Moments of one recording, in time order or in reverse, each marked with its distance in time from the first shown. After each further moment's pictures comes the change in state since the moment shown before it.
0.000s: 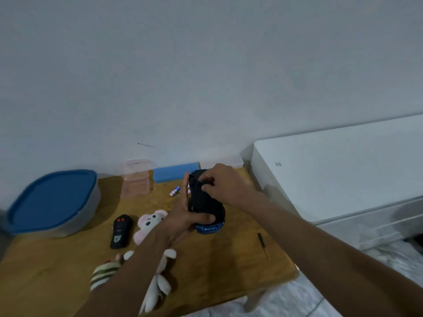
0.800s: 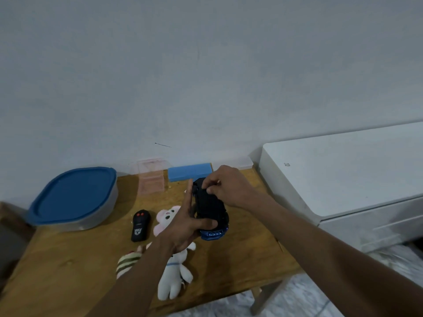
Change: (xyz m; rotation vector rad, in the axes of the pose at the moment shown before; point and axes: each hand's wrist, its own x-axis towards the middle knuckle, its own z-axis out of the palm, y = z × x) left_hand -0.049 -0.012 -0.045 -0.105 -0.056 -0.022; right_hand -0.016 -0.060 0.024 0.037 0.016 0.008
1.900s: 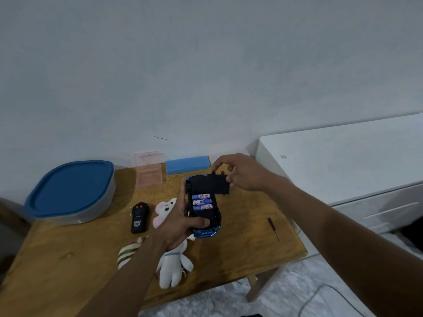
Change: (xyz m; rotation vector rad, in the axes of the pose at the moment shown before) left_hand -0.012 -0.009 -0.021 0.021 -0.043 0.012; right_hand -0.010 0.003 -0.035 0.023 -0.096 0.058
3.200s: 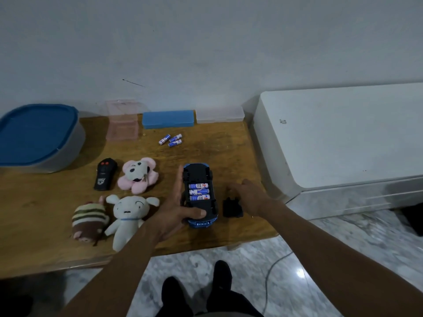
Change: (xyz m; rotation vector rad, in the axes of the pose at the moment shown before) left_hand 0.041 -0.076 0.072 -0.101 0.174 -0.160; right_hand -0.030 0.218 0.089 -0.288 -0.438 0.160
